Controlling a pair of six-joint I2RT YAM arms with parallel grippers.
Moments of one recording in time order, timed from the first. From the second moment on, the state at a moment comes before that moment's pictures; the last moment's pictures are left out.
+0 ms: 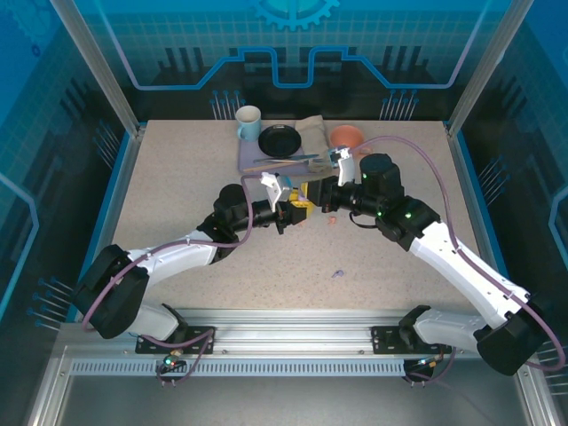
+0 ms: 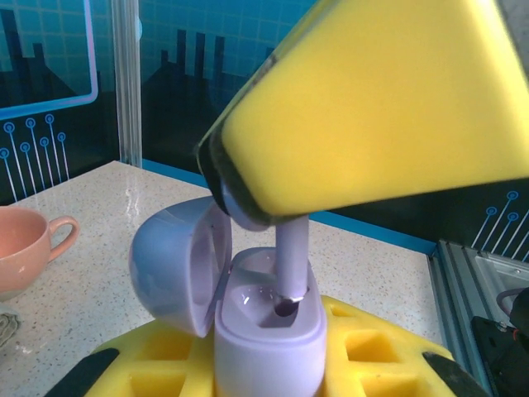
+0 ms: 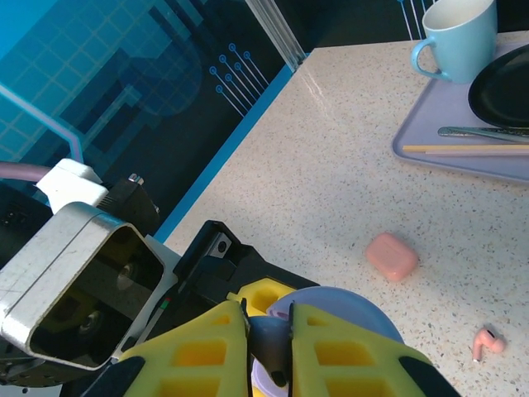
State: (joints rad) left arm -0.62 1.43 0.73 0.69 0.56 -0.14; right arm 0.60 1.16 1.09 -0.31 -0.34 0.48
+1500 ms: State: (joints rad) left arm -0.62 1.40 0.74 0.67 0.54 -0.13; right arm 0.59 1.09 1.12 -0.41 -0.28 0.51
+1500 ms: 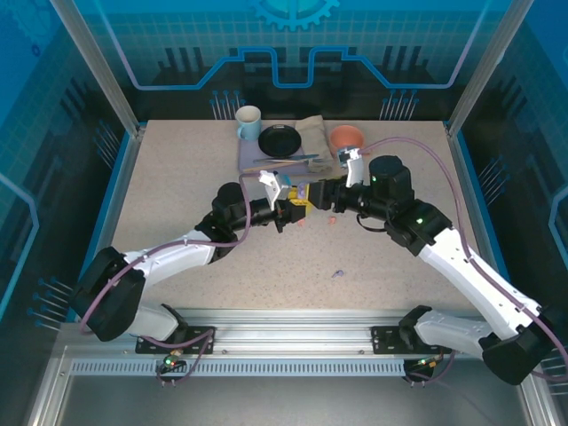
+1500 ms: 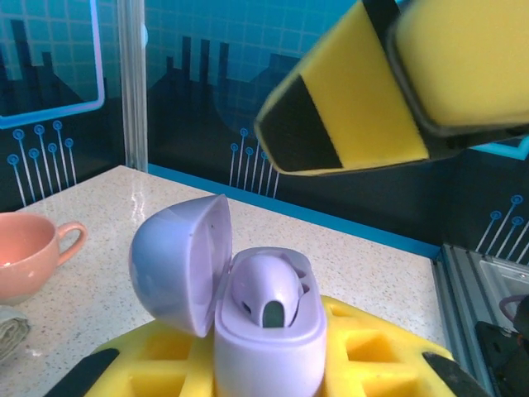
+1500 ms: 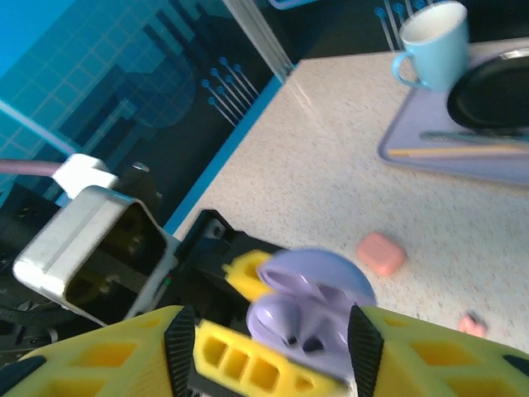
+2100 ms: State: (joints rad) left arm -0.58 1.22 0.61 0.68 0.42 -0.11; right arm 0.67 1.15 0.76 -0.91 0.04 1.21
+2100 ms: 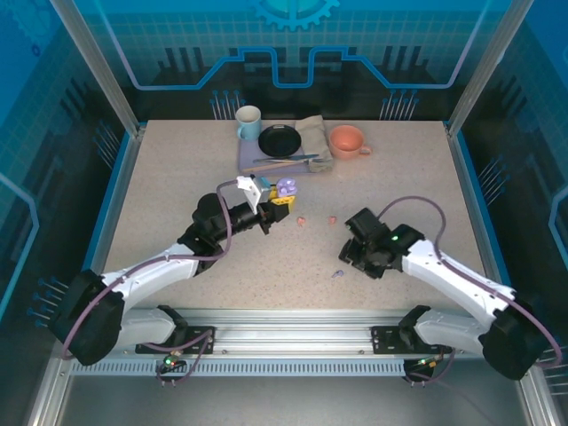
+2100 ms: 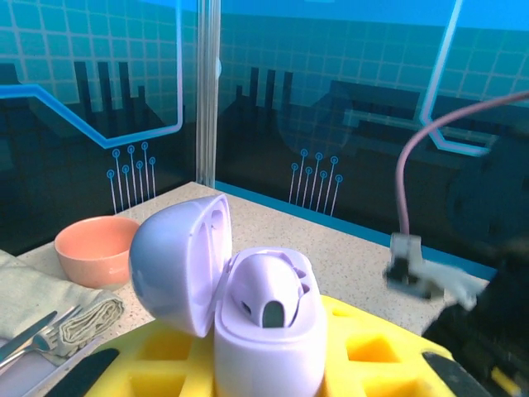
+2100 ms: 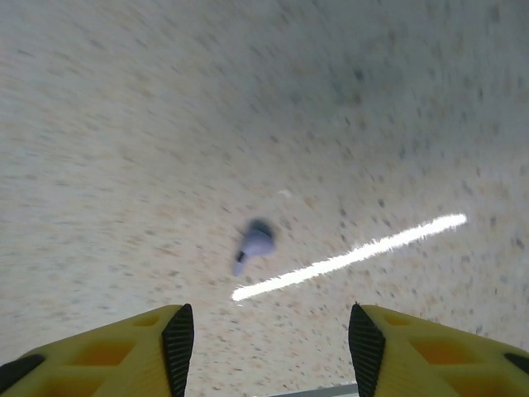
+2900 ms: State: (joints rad) left arm -0.57 1.18 0.57 0.68 0.41 -0.11; right arm 0.77 1.45 0.80 -0.79 0.06 1.44
